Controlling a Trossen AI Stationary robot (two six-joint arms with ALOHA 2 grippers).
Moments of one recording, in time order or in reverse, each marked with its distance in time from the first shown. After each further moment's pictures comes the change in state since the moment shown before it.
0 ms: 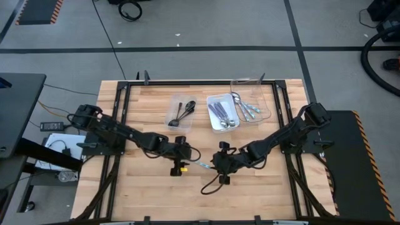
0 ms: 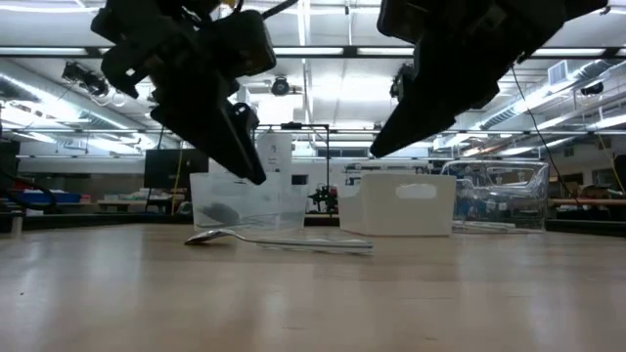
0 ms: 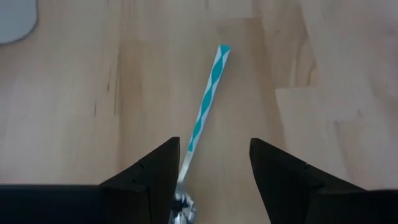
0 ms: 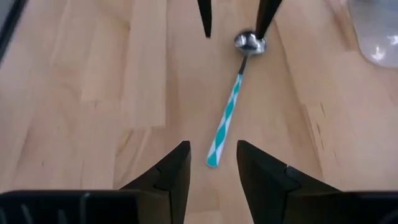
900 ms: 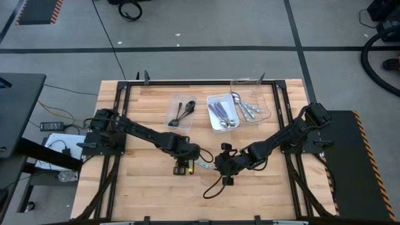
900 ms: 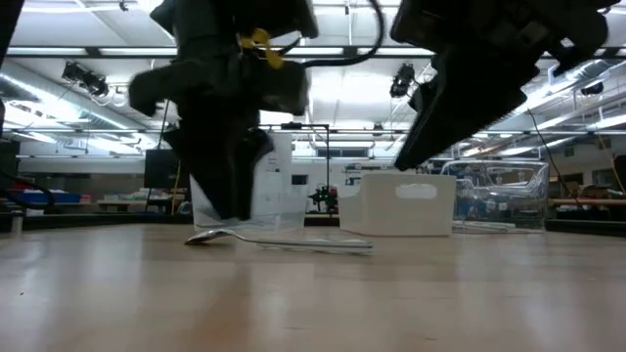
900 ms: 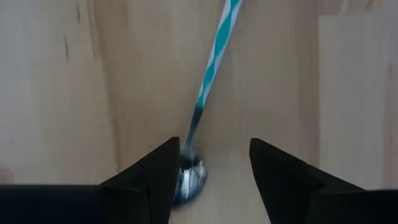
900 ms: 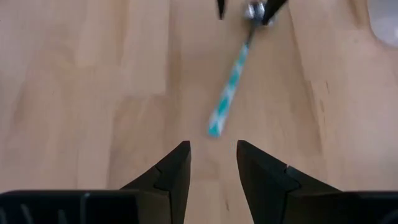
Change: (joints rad) left arm 0.050 0.231 0.320 -0.481 0.095 0.034; right arm 0.021 -0.002 -0.002 -0.070 -0.008 -0.018
